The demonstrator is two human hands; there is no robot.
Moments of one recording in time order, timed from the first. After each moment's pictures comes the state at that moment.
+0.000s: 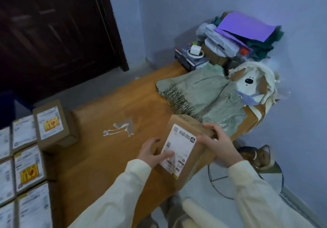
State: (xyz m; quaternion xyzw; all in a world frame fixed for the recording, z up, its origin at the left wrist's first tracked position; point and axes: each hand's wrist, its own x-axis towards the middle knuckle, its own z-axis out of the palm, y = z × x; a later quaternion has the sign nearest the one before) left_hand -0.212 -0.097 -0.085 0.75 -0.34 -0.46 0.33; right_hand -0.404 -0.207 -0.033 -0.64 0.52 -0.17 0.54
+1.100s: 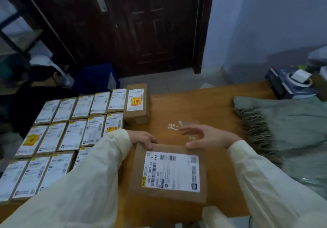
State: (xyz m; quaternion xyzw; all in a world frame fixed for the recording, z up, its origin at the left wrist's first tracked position) left_hand -0.025 0.012 -0.020 0.71 -0.30 -0.62 0.15; right_hand -0.189 -0.198 -0.026 -0.82 0.07 0.24 0.51
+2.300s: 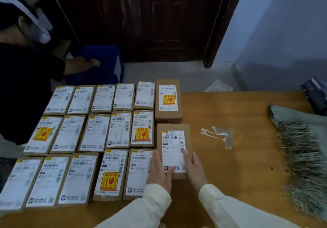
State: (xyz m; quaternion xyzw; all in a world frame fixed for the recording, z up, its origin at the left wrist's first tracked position) left_hand -0.062 0.111 -0.121 0.92 -0.11 -0.27 0.27; right_hand -0.103 0.000 -0.138 -0.62 0.38 -0.01 0.69
